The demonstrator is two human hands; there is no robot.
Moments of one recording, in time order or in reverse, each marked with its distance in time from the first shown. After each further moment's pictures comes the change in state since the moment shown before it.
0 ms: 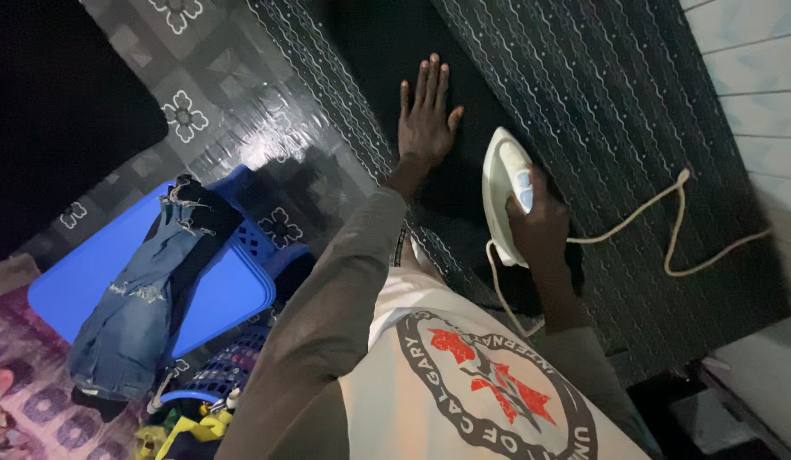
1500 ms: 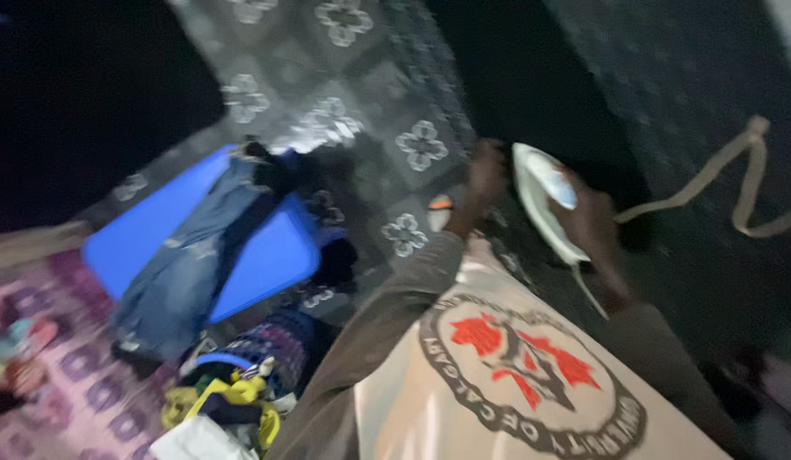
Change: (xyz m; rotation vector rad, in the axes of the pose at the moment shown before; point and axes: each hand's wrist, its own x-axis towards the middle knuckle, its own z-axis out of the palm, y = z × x) left_hand -0.128 0.003 0.214 -1.542 0.208 -0.211; right_hand -0.091 -0.016 0.036 0.013 -0.273 0.121
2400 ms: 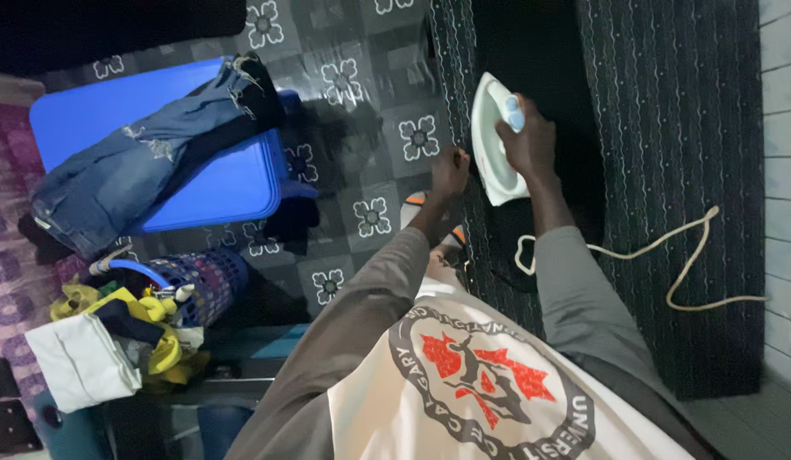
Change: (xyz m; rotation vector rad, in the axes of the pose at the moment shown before) left_hand -0.022 0.000 -0.009 0.356 0.542 0.244; right_hand 0.116 -0.068 -0.005 0.165 -0.002 -0.273
